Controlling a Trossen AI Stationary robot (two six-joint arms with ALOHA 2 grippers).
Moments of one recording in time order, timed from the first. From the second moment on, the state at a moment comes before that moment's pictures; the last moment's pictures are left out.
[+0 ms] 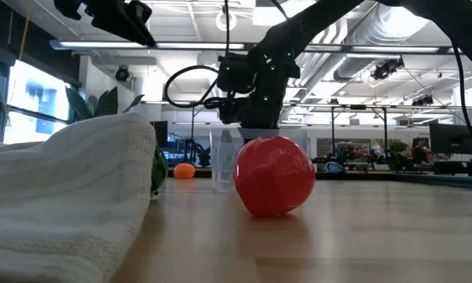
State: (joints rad) left arm 0.28 0.94 0.94 -0.70 0.01 0.49; right arm -0.26 2.12 1.57 -0.74 -0.14 -0.08
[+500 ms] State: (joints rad) left arm 0.28 0.94 0.94 -0.70 0.01 0.49; right arm -0.24 2.13 1.57 -0.74 -0.09 -0.12
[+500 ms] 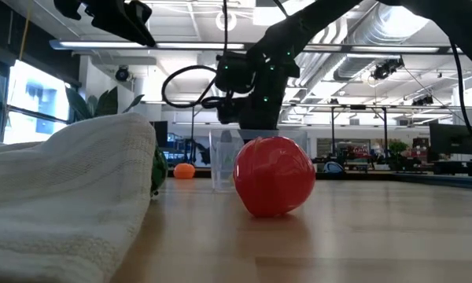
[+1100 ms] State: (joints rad) left arm 0.28 0.94 0.94 -0.70 0.01 0.49; right arm -0.23 2.13 1.57 -0.72 0.03 -0.18
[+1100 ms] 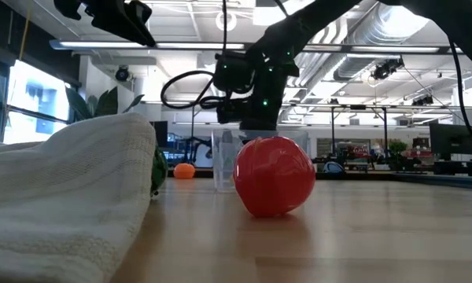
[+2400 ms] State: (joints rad) left arm 0.28 0.93 0.94 -0.70 0.01 0.49; right arm -0.22 2.15 1.57 -0.68 0.01 -0.25
